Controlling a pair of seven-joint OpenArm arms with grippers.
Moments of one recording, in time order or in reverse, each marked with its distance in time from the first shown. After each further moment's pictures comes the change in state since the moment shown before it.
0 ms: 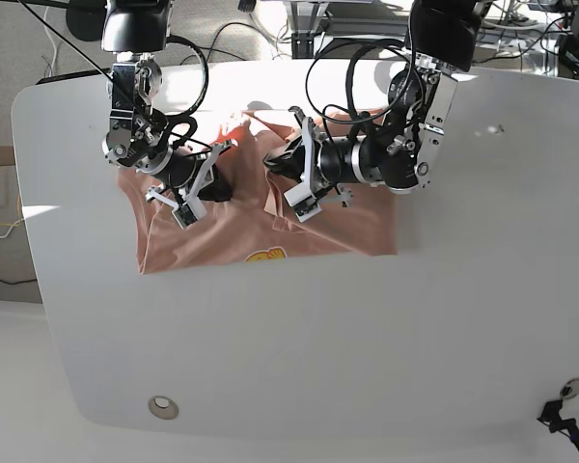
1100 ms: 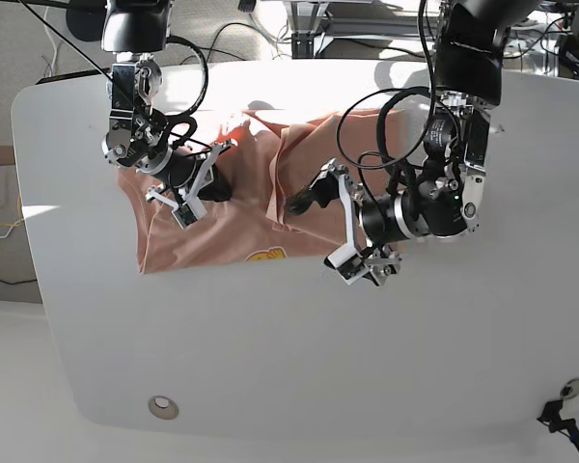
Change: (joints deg) left arm -7.2 -6.2 -7.1 6.5 4.6 -0.2 -0.6; right arm 0.1 0.0 0.0 0.0 0.0 0.0 -0.1
